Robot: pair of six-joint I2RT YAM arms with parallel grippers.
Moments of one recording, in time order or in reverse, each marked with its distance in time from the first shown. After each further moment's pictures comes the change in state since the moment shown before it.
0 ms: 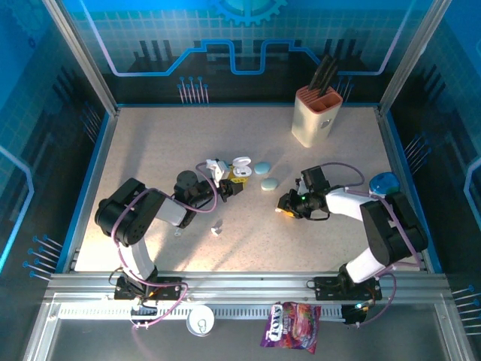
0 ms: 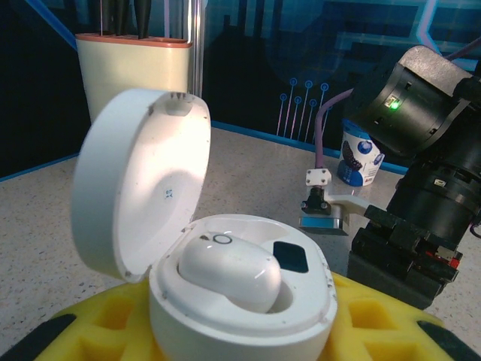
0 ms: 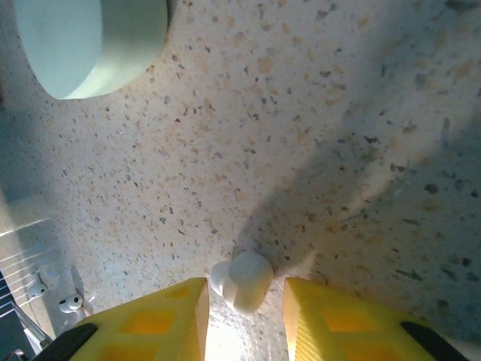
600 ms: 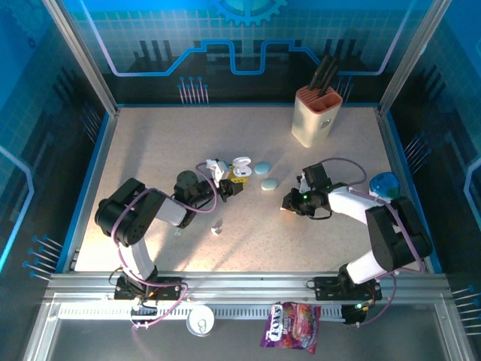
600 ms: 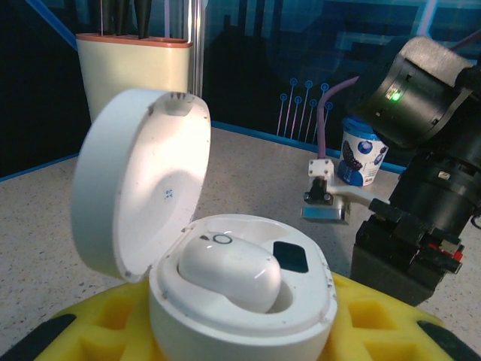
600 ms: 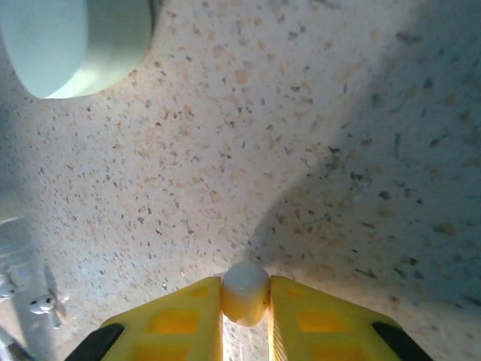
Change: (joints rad) left arm 0.000 0.000 -0.002 0.000 0.000 0.000; right arm 0.005 -0.074 0.043 -0.122 0.096 -0.148
